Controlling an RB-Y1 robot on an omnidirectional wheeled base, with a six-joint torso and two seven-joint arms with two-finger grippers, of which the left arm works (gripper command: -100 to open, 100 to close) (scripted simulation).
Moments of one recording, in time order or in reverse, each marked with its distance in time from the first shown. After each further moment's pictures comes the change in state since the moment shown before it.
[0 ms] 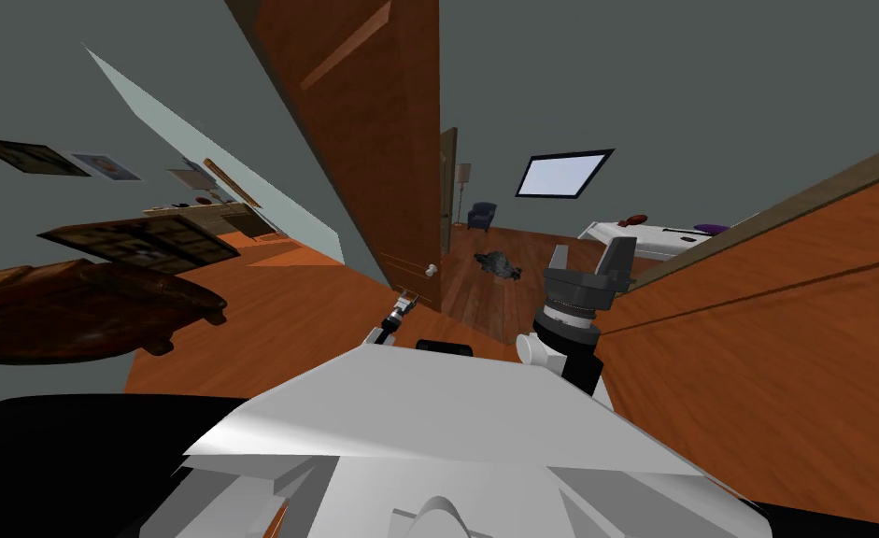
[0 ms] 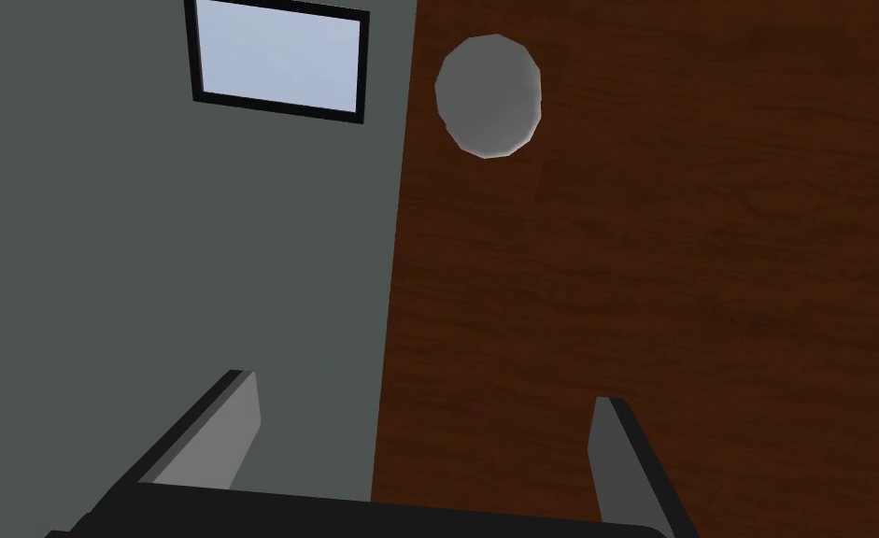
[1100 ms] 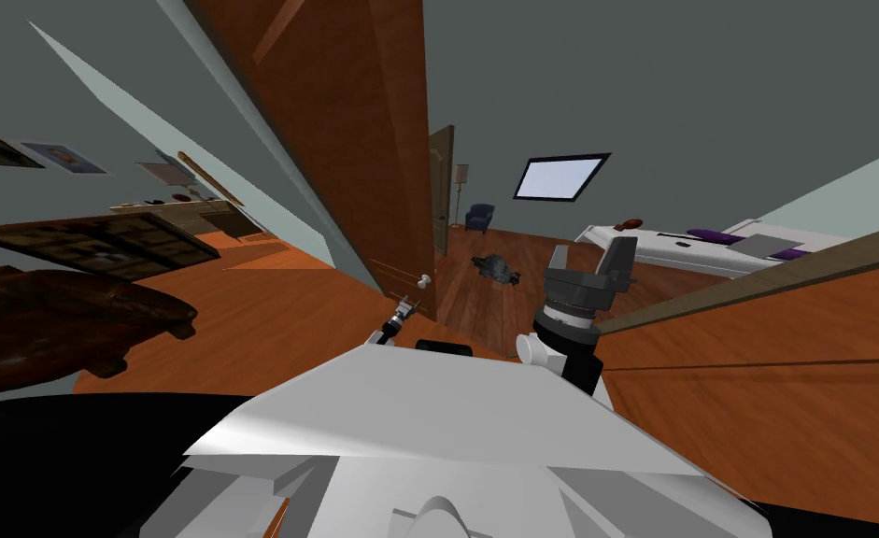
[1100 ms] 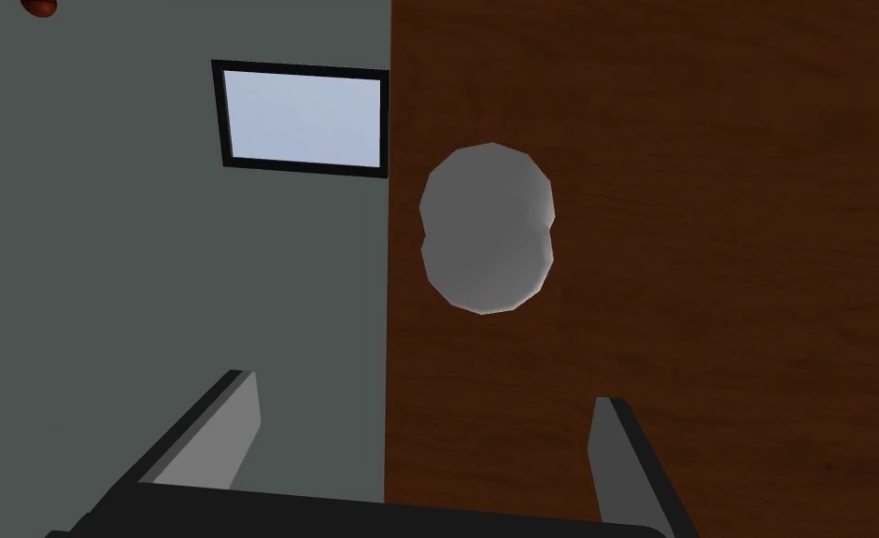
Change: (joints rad) arm -0.035 0.002 0.020 0.143 -0.057 -0.044 -0.106
